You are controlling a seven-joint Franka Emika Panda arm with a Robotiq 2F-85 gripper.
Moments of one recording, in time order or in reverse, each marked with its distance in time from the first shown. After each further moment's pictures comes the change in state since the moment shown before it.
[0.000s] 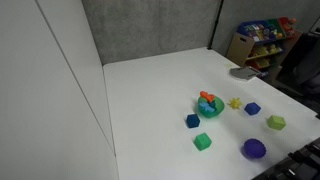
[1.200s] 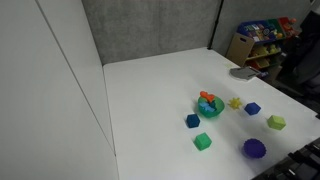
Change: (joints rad) arm 0.073 0.203 0.039 0.007 0.086 0.285 0.096
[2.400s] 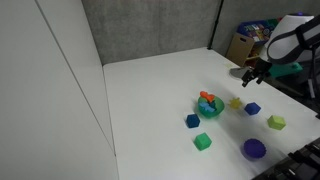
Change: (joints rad) arm 0.005 0.579 -0.009 0.152 0.195 0.402 0.001
